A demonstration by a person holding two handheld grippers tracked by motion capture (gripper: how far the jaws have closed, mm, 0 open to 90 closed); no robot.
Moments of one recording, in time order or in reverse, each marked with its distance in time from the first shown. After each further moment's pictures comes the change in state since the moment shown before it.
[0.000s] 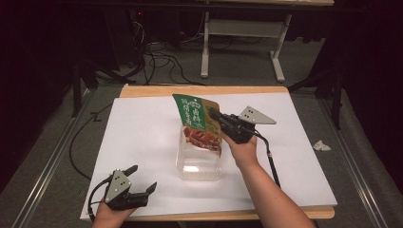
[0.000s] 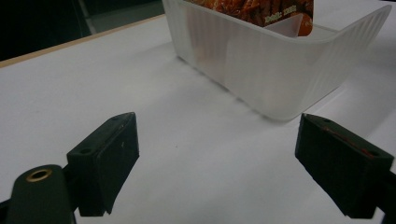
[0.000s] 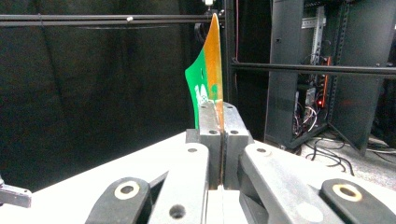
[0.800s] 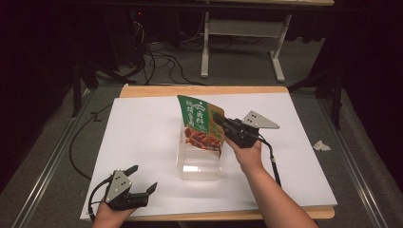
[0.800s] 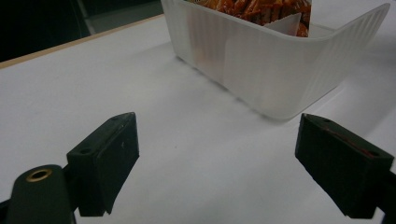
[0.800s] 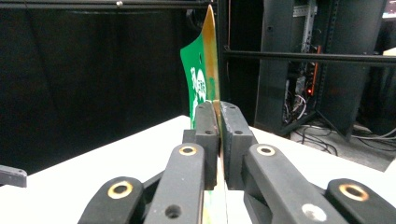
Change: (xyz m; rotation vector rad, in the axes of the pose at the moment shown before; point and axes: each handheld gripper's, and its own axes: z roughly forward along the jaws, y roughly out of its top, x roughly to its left) left arm 0.000 0.000 0.000 0.001 0.000 0.007; right arm 0.001 -0.007 -0.013 0.050 -0.038 -0.008
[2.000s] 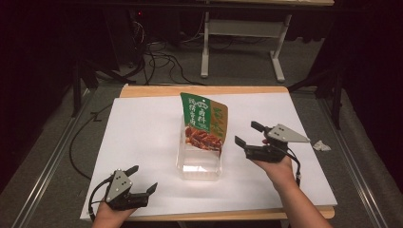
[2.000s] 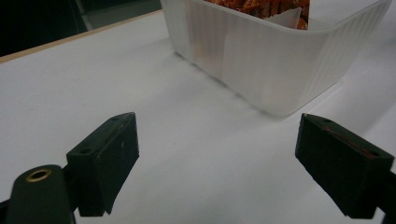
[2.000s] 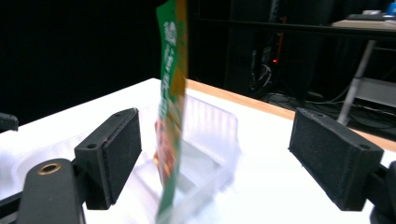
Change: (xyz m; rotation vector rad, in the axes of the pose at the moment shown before) left arm 0.001 -0.001 0.002 0.014 -0.010 0.000; right arm -0.010 -0.005 -0.084 0.129 -0.127 -0.027
